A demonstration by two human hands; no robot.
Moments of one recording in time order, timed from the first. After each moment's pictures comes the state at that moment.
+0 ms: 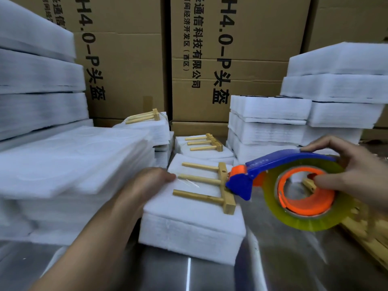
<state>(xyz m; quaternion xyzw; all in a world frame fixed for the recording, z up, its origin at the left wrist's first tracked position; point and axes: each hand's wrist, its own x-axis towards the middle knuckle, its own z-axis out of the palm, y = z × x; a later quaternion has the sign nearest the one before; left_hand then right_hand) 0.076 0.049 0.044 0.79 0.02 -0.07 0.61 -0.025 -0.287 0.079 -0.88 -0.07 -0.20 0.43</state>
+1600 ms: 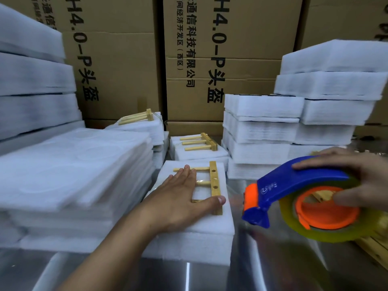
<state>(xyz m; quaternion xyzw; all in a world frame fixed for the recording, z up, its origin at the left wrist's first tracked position) 0.042 0.013 0.037 0.95 -0.24 -0.04 0.18 -0.047 -0.294 0.098 -0.94 -0.15 -0.11 0.27</state>
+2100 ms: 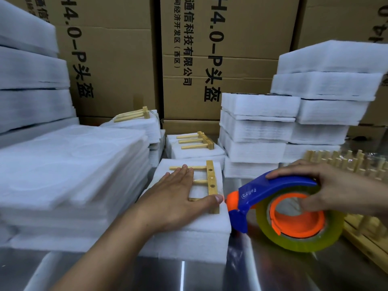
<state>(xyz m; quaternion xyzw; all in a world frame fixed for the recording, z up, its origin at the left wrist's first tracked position) 0.041 0.012 0.036 0.95 -0.25 -0.01 0.18 -0.018 -0.283 0.074 -0.92 -0.13 0.04 0.36</state>
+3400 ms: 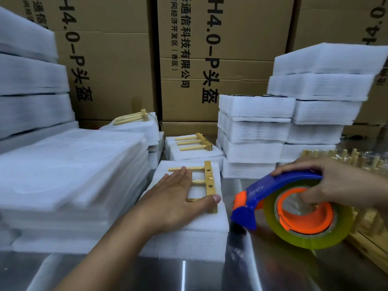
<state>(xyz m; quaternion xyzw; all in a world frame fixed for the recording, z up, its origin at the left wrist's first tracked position) 0.039 0.013 0.037 0.95 -0.25 -0.01 0.17 -0.029 -0.282 0.087 -0.95 -0.04 0.00 0.31</state>
